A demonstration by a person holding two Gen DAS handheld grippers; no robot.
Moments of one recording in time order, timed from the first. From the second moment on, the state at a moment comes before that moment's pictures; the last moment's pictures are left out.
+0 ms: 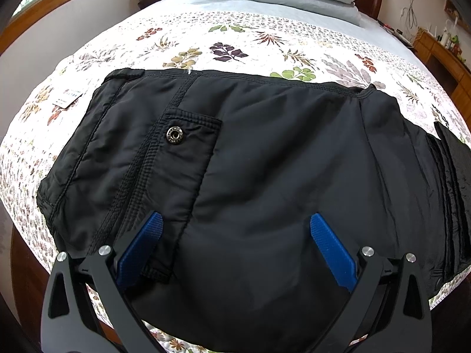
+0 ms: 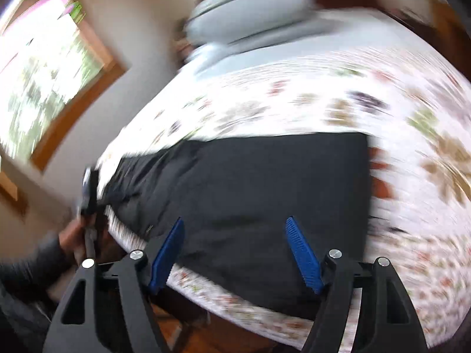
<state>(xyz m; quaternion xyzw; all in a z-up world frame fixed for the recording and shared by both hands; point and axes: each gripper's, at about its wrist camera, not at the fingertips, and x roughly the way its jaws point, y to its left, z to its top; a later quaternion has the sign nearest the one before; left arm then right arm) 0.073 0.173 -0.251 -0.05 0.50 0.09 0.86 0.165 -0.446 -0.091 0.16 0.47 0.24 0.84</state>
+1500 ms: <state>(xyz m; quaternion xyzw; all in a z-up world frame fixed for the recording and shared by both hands) -0.047 0.335 -0.218 -0.43 0.38 0.19 0.80 0.173 -0.480 -0.126 0.20 0.50 0.18 0.82</state>
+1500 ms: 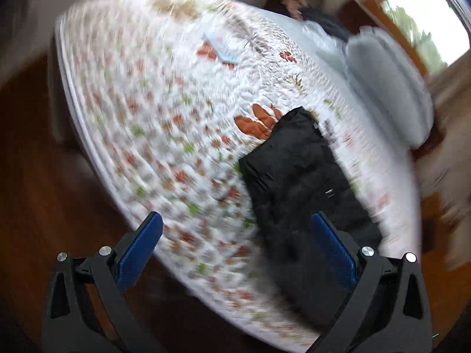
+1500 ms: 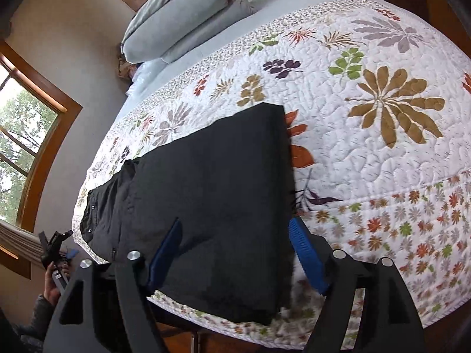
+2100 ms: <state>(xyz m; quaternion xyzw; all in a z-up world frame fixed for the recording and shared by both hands) 0.002 0.334 -0.286 -0.61 0.34 0.06 0.71 0.163 -0.453 -0.125 0.17 0.51 0.18 0.83</state>
